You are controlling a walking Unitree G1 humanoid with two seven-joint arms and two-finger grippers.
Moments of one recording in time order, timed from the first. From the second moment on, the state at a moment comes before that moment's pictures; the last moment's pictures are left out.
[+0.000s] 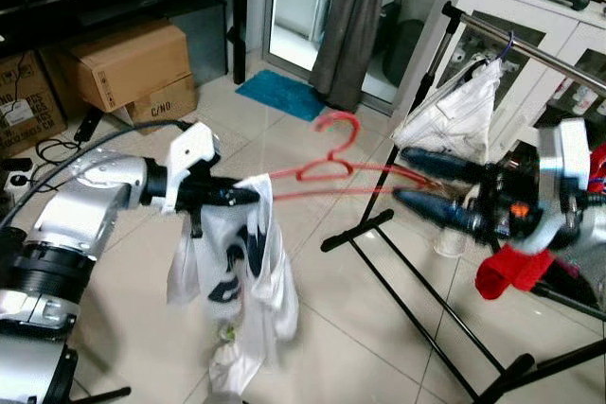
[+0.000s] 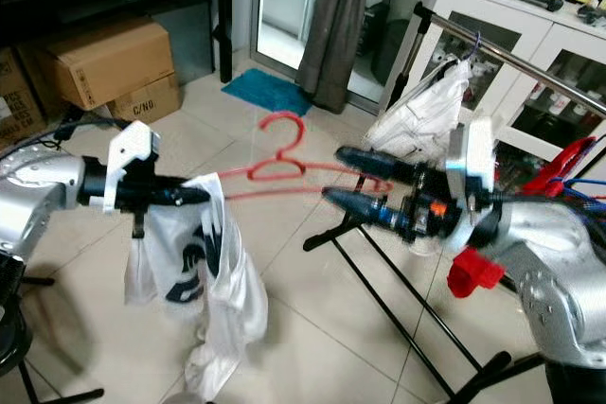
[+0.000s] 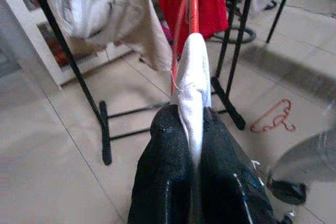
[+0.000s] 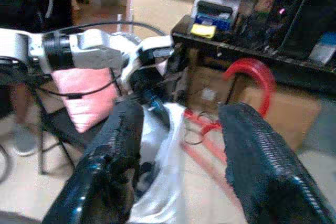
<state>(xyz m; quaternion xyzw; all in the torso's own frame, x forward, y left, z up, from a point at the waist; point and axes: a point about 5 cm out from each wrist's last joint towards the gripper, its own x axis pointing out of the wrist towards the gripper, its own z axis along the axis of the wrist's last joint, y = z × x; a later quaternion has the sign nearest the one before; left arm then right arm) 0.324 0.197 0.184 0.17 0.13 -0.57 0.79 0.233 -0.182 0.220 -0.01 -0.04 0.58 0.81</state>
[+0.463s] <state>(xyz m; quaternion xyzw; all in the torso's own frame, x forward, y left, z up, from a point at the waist) 0.324 0.188 0.211 0.15 0.07 -0.60 0.79 0.226 -0.145 0.140 0.00 0.13 0.56 0.82</state>
